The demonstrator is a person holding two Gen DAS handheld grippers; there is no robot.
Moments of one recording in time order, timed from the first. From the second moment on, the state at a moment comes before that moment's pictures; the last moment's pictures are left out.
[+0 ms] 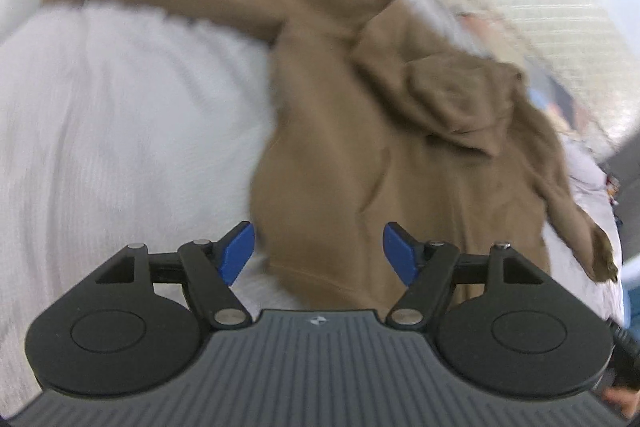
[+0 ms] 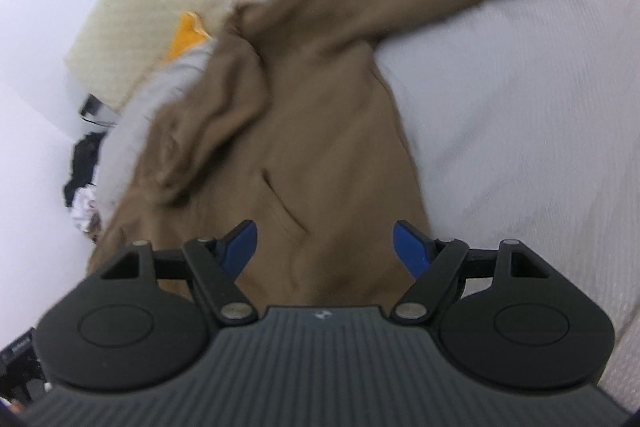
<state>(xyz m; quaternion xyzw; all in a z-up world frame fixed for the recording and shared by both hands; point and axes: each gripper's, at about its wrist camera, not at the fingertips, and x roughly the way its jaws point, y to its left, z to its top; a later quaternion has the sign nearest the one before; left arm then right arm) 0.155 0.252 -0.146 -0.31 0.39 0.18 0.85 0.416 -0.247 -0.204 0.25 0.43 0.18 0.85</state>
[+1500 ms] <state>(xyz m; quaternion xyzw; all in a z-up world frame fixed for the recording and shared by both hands) 0.237 0.285 -0.207 -0.42 0.35 0.05 0.83 0.453 -0.244 -0.256 0.31 0.46 0.17 0.81</state>
